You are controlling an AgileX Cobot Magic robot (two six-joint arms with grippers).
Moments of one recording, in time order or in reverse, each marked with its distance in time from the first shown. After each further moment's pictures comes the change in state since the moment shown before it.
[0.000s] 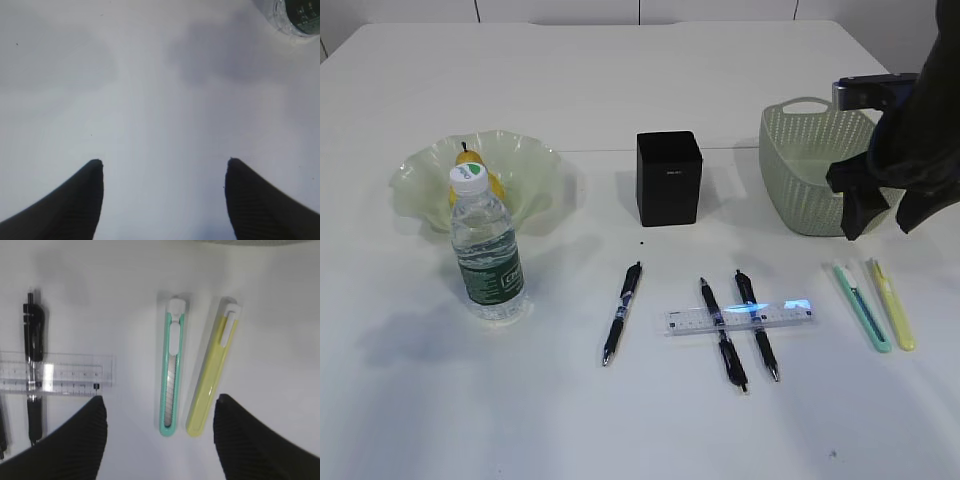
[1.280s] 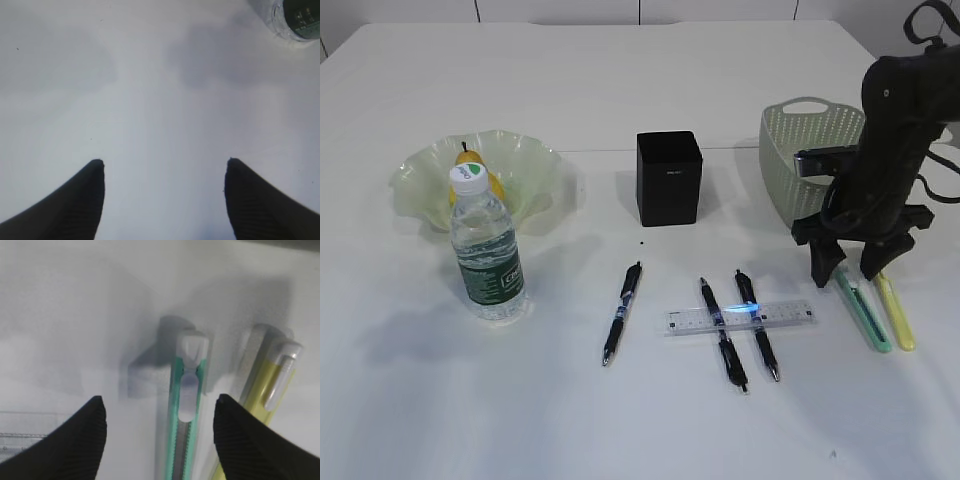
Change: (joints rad) left arm 0.000 0.000 0.000 0.000 -0.011 0.000; right arm 0.000 0.292 -0.110 -0.004 -0.042 0.004
